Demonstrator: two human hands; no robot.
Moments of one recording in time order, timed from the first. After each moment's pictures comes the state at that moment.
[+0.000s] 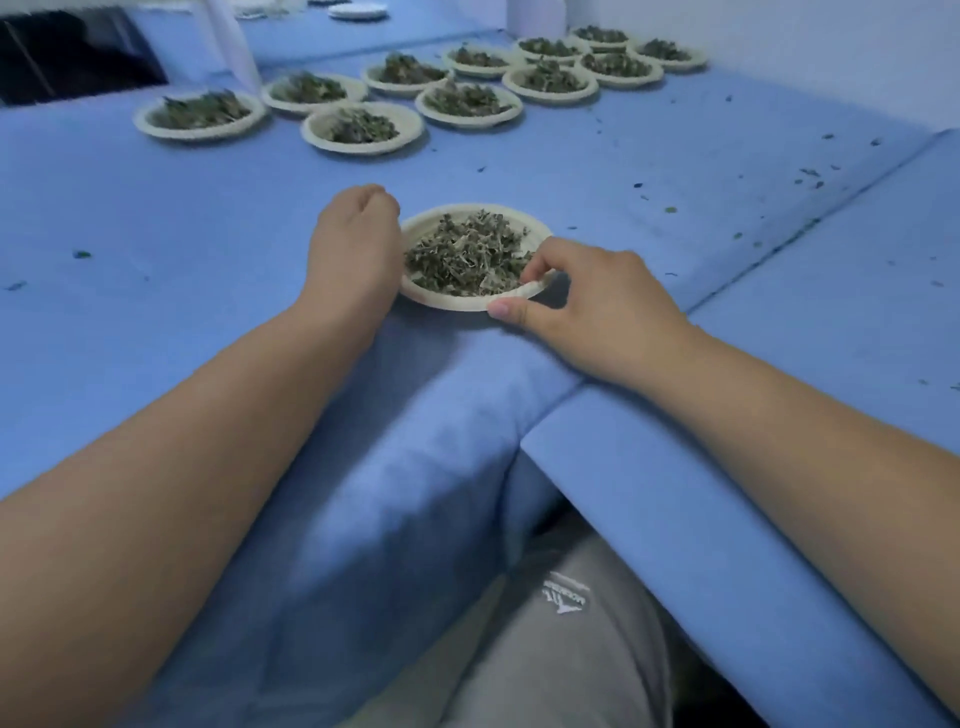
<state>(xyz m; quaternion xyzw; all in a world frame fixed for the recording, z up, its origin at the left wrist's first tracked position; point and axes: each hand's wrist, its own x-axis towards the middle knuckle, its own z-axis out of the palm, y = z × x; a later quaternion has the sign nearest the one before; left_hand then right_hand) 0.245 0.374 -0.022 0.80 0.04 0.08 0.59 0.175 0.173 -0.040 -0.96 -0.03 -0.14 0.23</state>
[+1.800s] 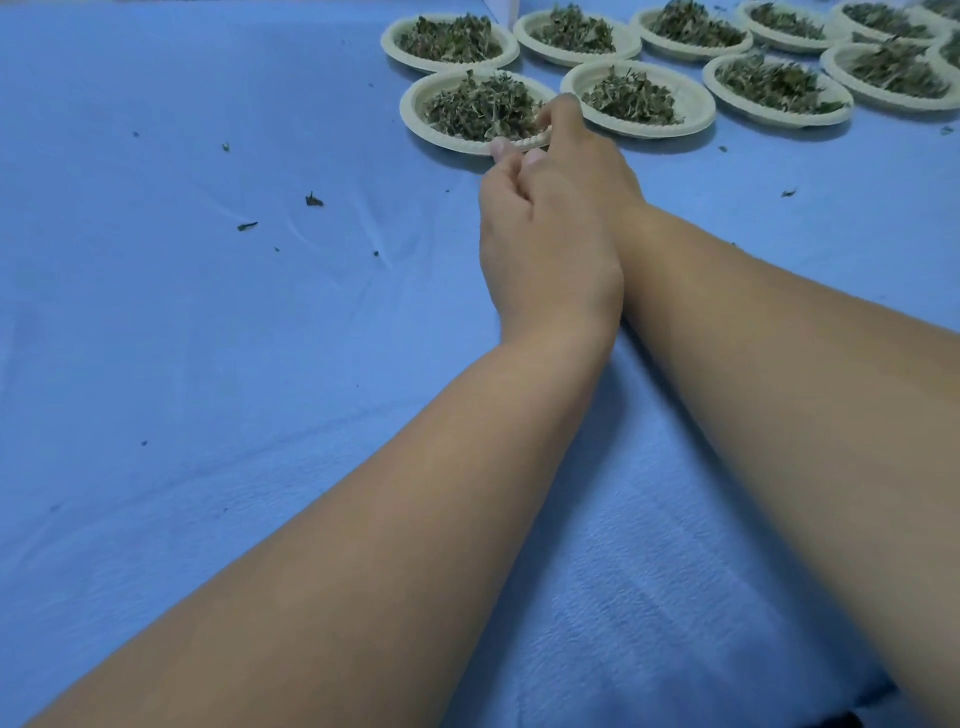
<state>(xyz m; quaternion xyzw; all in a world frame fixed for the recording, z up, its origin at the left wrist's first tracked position) 0.287 0.428 -0.018 0.62 0.24 0.19 0.72 0.404 0.391 -0.034 -0.95 -0.13 -0.04 0.27</state>
